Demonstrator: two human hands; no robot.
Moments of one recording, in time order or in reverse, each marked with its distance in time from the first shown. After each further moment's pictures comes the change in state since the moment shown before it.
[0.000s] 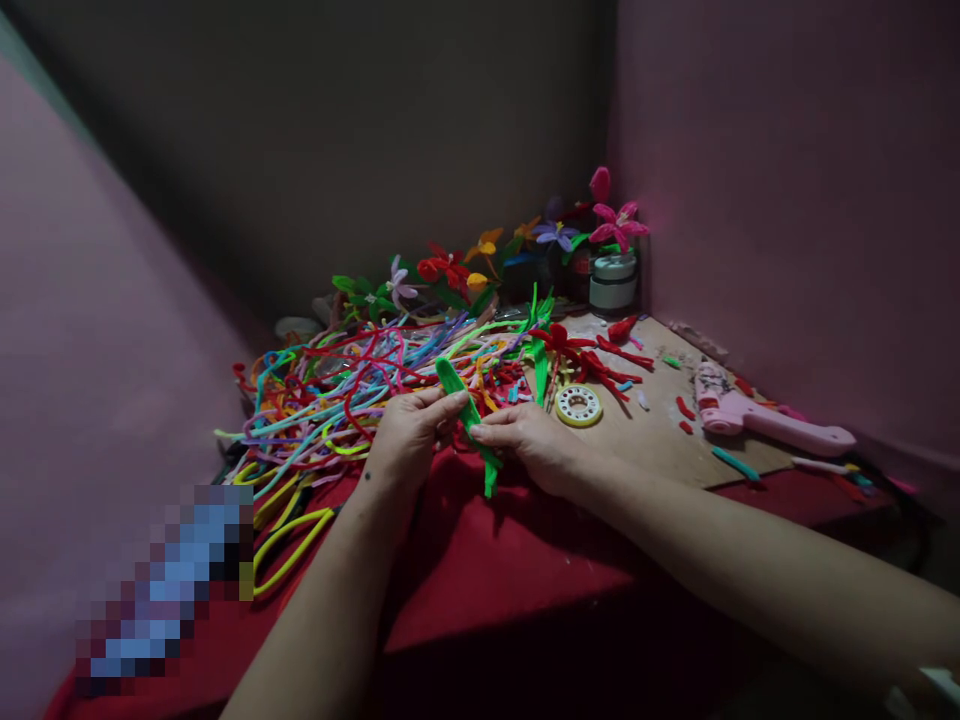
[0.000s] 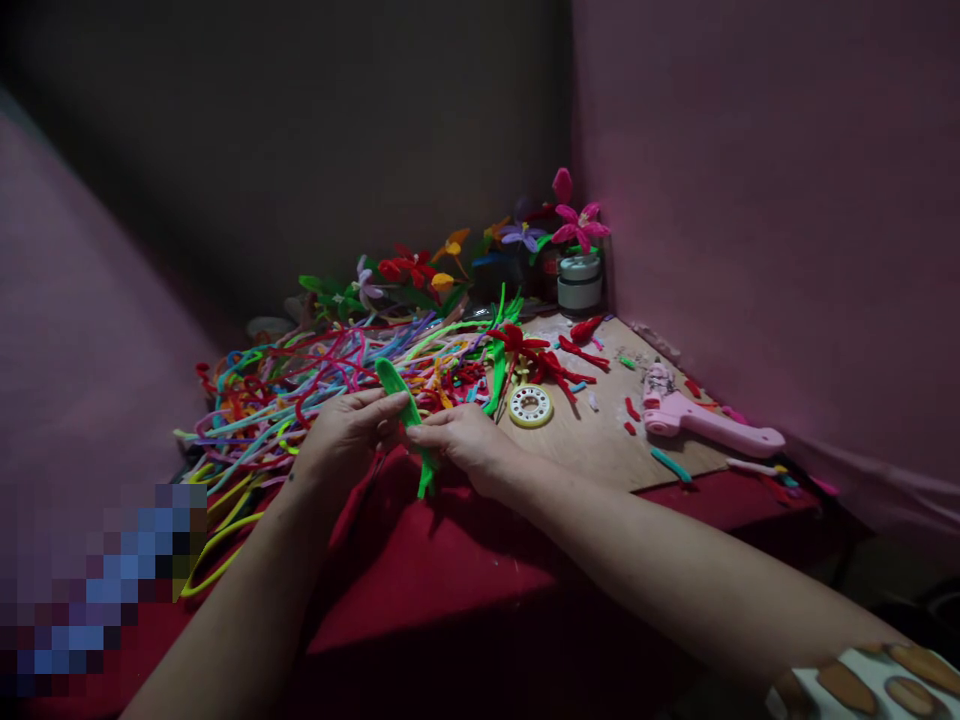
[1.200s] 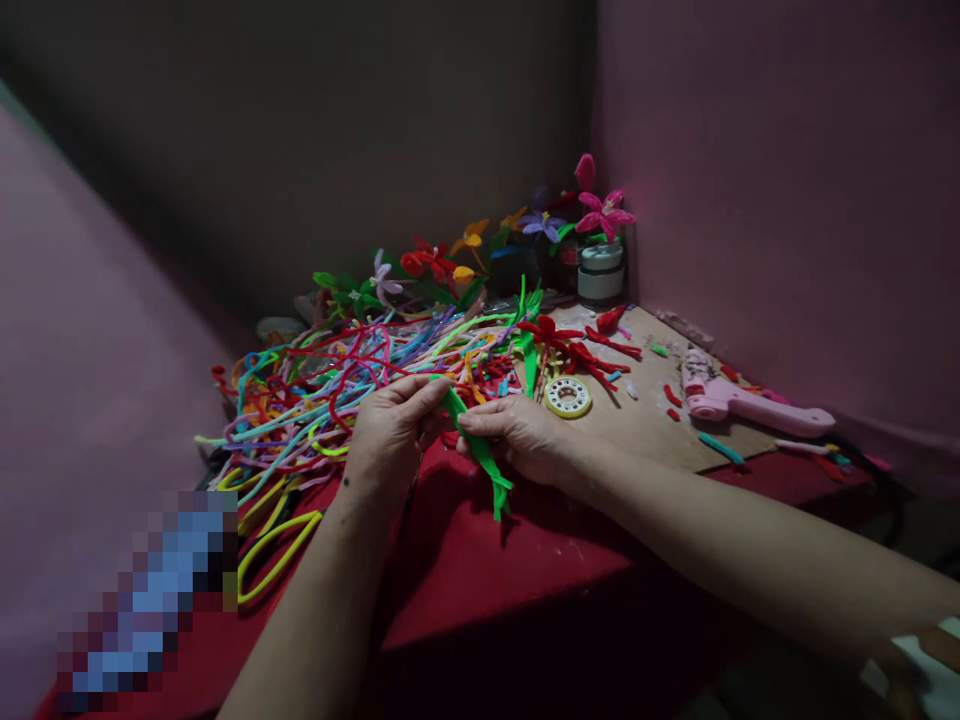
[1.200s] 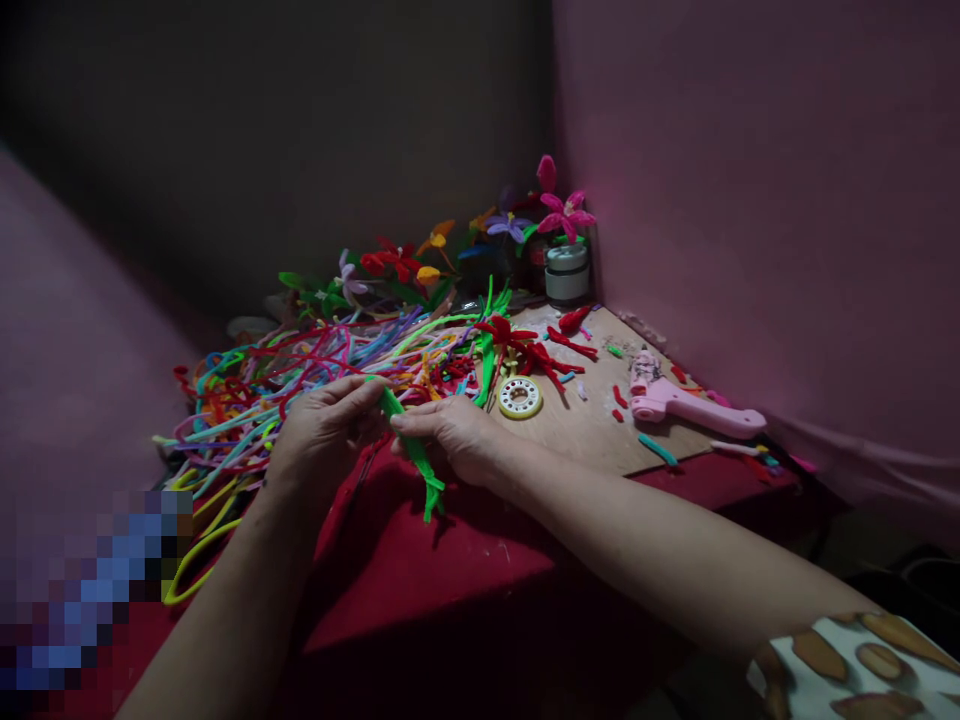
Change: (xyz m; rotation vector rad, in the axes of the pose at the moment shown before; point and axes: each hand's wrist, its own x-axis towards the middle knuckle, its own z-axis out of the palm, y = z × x) left_hand -0.005 0.011 0.009 -0.131 0.100 0.012; right_hand 0.002 -0.003 -0.004 0.106 -0.069 0.077
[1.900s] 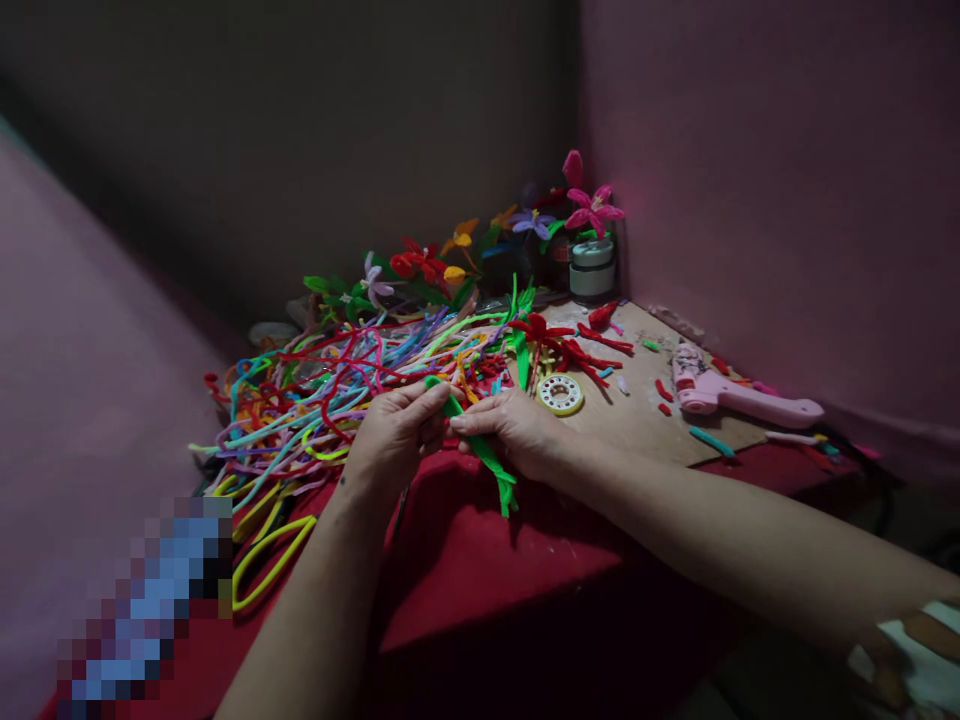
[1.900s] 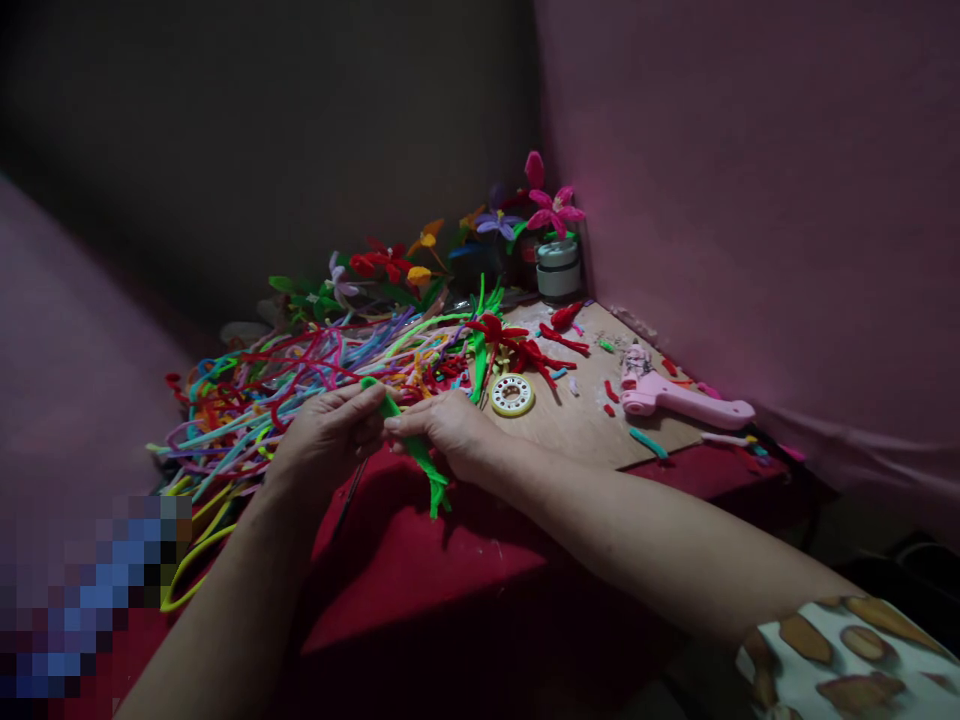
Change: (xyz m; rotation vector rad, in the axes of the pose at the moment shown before) left_hand 0.001 -0.004 0.002 0.039 -0.177 -0.045; right_hand 0.004 0.001 -0.002 0.006 0.095 -0.047
